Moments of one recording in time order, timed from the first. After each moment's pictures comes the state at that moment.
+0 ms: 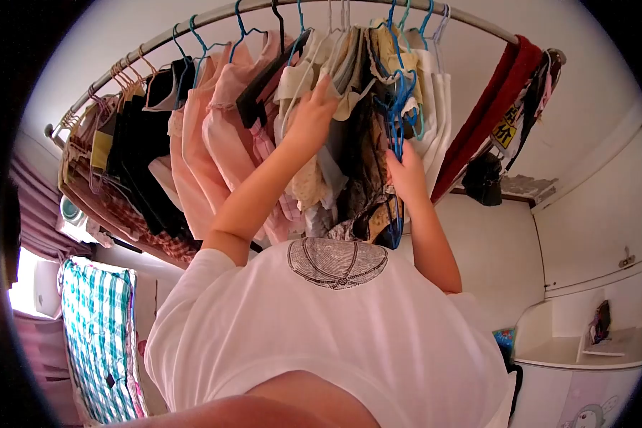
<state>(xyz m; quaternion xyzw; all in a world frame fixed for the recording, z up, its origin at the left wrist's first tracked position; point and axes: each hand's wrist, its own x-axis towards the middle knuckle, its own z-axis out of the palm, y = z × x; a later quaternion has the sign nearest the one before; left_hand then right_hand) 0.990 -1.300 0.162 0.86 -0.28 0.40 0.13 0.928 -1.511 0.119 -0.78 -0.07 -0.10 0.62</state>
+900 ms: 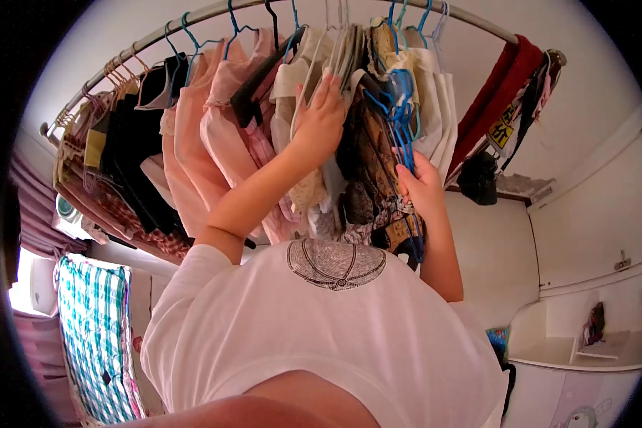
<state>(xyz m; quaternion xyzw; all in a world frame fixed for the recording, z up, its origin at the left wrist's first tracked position) 0.979 -1.327 0.159 0.86 -0.24 0.46 0.00 0.887 -1.544 0.148 -0.75 -0.12 -0.02 0.65</state>
